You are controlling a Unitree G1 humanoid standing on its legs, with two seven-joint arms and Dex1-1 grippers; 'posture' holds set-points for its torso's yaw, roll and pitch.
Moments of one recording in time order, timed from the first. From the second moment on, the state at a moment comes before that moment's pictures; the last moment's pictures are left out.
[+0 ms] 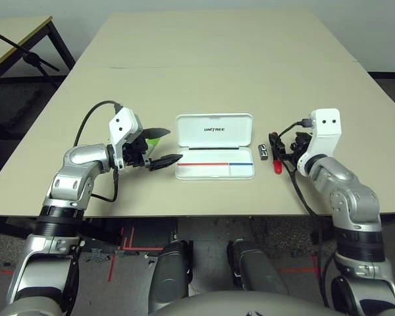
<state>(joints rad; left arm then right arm) -0.38 0.64 -0.02 0.11 -0.34 0.25 -1.09 -0.27 -0.24 -0.16 -0.21 0.27 0.79 0.10</state>
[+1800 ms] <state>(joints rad) -0.38 0.64 -0.02 0.07 -0.34 0.27 -1.09 -0.50 -0.62 -0.08 0.01 0.26 0.97 0.48</state>
